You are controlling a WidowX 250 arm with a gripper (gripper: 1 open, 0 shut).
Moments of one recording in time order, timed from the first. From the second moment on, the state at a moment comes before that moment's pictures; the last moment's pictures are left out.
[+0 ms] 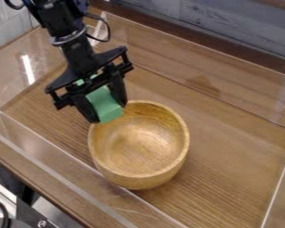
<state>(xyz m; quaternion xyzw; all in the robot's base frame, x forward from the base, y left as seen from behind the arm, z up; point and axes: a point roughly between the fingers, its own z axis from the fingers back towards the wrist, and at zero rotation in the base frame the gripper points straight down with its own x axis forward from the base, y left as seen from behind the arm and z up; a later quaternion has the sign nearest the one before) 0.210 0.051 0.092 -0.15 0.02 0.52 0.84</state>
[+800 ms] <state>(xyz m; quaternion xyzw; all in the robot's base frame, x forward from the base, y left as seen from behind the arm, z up) 0.211 0.052 0.092 -0.15 0.01 0.53 0.83</state>
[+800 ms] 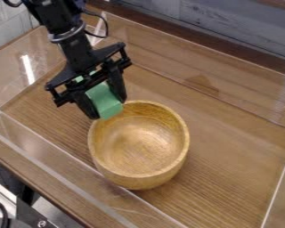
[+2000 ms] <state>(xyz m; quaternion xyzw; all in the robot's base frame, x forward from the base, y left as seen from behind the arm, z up) 0.215 0.054 0.087 -0.15 0.01 0.54 0.83</state>
